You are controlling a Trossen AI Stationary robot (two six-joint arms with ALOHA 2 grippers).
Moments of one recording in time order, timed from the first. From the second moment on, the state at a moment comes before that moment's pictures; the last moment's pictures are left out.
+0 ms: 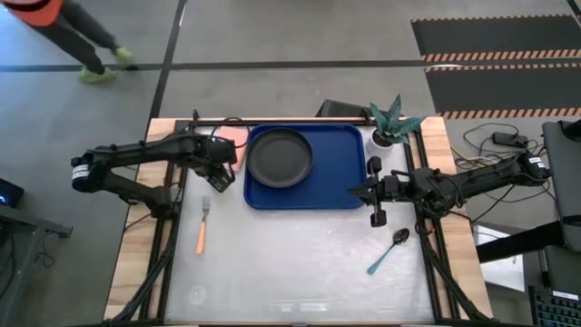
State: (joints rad) left arm 0.26 1.23 1.11 -1.36 -0.26 -0.57; right arm 0.15 0.83 0.38 0.53 0.11 -0.12
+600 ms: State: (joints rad) left arm 0.26 1.25 1.04 -1.33 -0.26 -0.54; right arm 0.15 0.83 0.38 0.53 0.11 -0.11
